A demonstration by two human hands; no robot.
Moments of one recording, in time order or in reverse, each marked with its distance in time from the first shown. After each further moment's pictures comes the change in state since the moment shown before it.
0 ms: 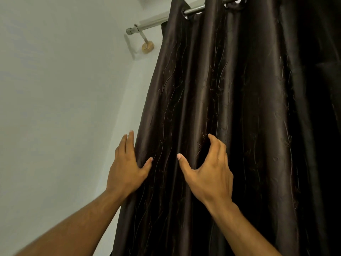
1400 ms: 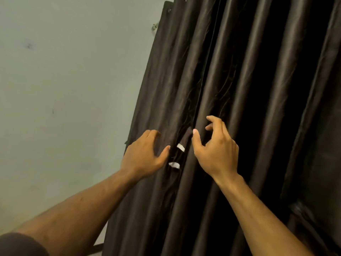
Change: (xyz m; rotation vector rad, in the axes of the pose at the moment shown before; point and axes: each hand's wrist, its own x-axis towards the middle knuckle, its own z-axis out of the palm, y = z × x) left_hand -0.398 0.637 -0.046 0.561 -0.115 -0.142; right_hand -0.079 0.283 -0.560 0.545 -0.327 -0.057
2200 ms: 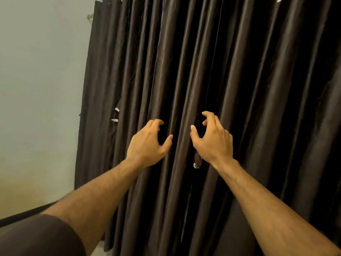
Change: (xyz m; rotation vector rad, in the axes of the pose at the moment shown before) left_hand -0.308 0.453 -0.256 -0.283 -0.174 0.156; right_hand -0.205 -0.113 -0.598 -0.366 -0.098 0.148
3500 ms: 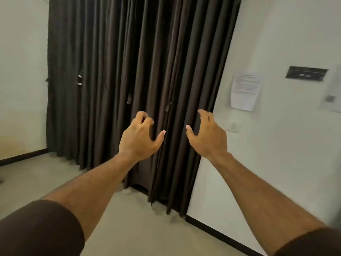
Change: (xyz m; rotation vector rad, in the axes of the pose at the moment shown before) left_hand -0.508 0.615 -0.392 -0.062 -0.088 0.106; right_hand -0.444 -0.153 -0.814 -0.314 -0.171 0.117
